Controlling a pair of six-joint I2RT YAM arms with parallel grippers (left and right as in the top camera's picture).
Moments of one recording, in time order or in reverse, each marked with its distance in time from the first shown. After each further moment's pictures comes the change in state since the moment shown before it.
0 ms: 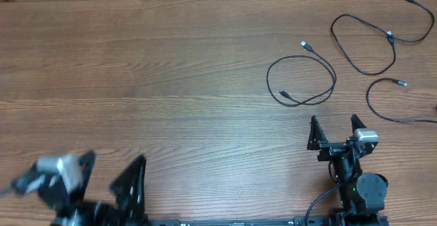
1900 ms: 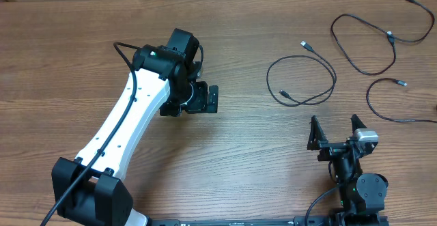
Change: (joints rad) left arm -0.291 1.107 -0.001 0.005 0.006 0.000; right arm 0.000 0.000 0.000 0.000 0.001 0.000
